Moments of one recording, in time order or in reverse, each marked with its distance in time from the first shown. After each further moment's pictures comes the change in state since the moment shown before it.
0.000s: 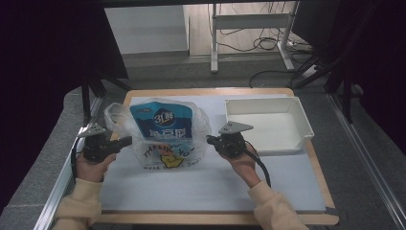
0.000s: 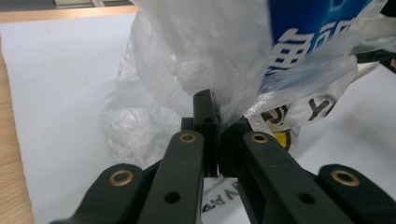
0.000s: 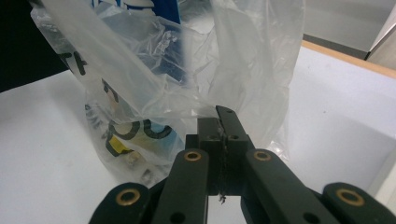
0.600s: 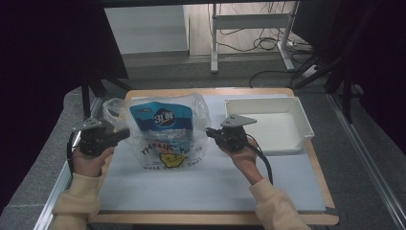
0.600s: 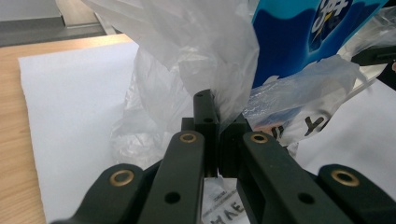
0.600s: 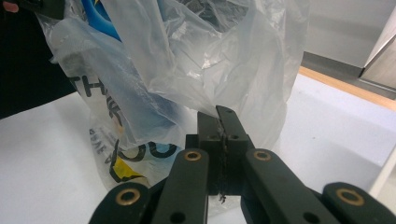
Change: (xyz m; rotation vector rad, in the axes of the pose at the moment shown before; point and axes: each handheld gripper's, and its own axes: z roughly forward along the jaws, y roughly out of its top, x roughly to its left) left arm -0.005 0.022 -0.012 -0.051 0.015 0.023; right arm -0.003 0.022 -0.010 -0.064 0.004 -0.002
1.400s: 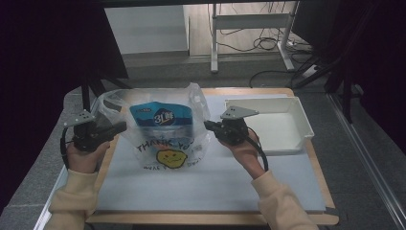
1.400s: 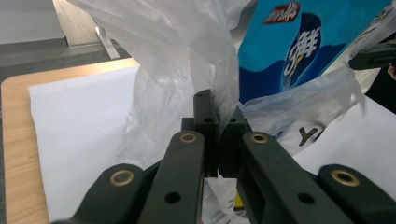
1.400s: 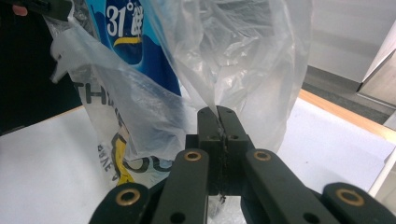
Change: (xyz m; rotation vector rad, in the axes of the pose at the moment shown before) left arm -0.006 0.021 -0.015 -0.061 -0.003 0.024; right arm 0.002 0.031 -0.012 -0.020 0.007 -0.028
